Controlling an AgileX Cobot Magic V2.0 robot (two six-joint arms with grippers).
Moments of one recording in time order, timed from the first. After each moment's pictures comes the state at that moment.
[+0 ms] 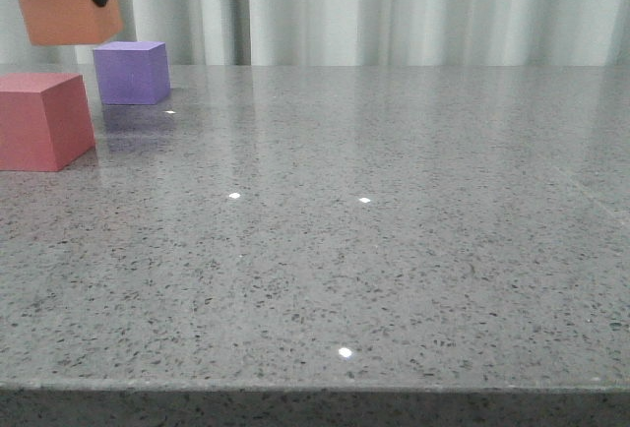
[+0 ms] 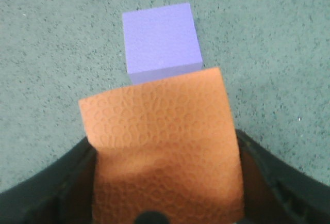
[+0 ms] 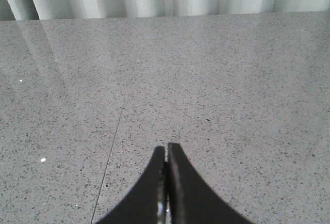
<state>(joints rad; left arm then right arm) -0.27 1.69 -1.49 0.19 0.71 -0.15 0.10 0.52 -0.43 -0.17 0.24 0.25</state>
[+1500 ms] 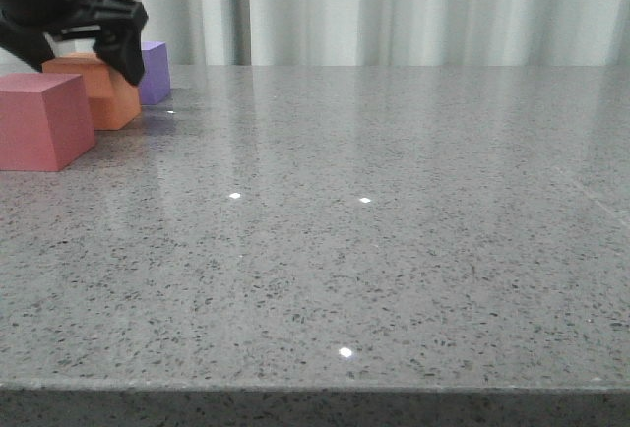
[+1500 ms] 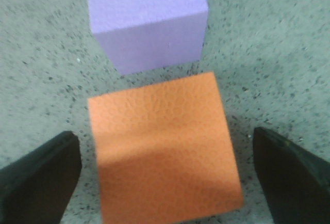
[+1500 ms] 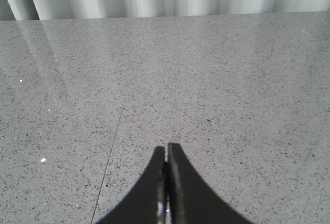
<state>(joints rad) -0.27 1.76 -1.41 0.20 0.57 -0.15 0.10 0.52 -0.43 -0.17 0.24 0.25</state>
